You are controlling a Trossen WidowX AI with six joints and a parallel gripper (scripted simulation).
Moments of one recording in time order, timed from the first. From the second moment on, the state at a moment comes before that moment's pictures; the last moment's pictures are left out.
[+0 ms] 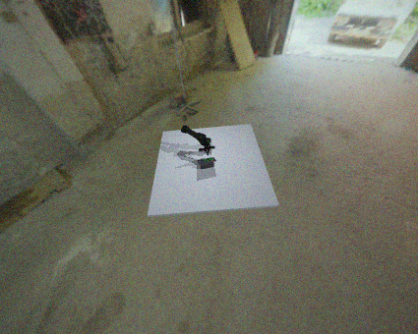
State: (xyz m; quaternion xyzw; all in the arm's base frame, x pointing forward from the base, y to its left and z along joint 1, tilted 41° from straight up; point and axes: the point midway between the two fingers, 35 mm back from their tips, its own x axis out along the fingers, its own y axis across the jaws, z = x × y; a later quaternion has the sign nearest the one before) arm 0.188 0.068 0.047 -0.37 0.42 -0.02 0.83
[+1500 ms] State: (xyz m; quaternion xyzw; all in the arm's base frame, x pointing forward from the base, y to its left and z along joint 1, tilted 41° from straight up) arm 0.205 0.058 0.029 -0.37 0.42 -0.02 0.83
